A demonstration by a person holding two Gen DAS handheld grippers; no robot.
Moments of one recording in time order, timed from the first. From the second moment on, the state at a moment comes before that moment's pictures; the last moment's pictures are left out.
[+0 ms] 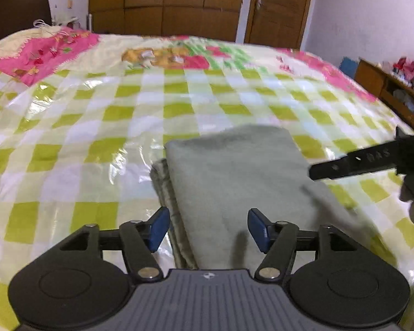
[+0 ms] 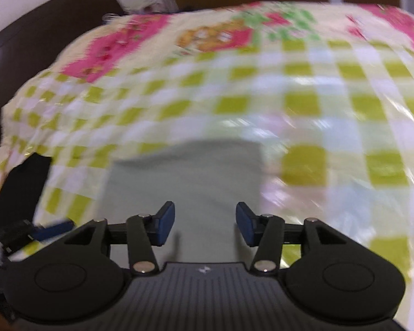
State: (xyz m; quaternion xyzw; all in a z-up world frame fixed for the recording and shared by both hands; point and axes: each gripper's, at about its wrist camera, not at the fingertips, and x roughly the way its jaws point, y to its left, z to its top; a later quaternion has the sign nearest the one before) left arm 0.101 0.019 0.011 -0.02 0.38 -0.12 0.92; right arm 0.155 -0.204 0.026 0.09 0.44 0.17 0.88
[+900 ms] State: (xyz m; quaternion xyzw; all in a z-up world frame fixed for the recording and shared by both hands) left arm 0.176 0.007 -0.011 -0.03 0.40 -0.14 0.91; right arm 0.198 -0.245 -0.019 0.21 0.45 0.17 0.85
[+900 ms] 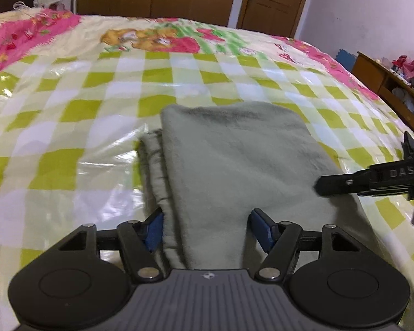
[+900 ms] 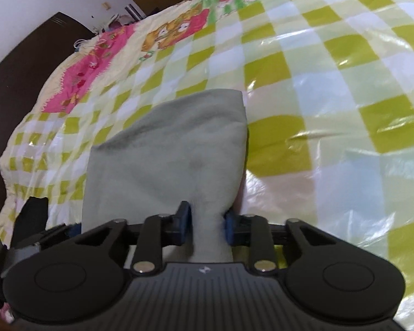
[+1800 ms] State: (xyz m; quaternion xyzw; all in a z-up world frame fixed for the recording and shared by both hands) left arm 0.244 0.021 -0.009 0.02 0.36 0.03 0.93; right arm 0.139 -0.156 -0.018 0.04 0.42 0.29 0.86
